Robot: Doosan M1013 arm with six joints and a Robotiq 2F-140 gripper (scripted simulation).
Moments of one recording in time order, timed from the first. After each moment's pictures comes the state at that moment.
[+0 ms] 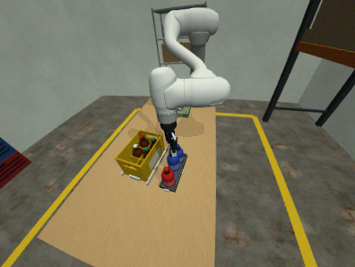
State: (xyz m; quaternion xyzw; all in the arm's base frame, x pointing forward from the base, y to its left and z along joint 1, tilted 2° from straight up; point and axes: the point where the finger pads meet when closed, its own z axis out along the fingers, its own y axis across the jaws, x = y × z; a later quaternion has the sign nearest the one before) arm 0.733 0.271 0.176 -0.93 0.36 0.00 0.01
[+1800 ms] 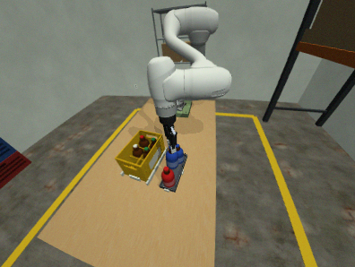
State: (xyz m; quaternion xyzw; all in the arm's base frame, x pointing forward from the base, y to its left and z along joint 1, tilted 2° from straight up) arm 0.732 0.270 0.209 -0.93 0.36 0.00 0.01
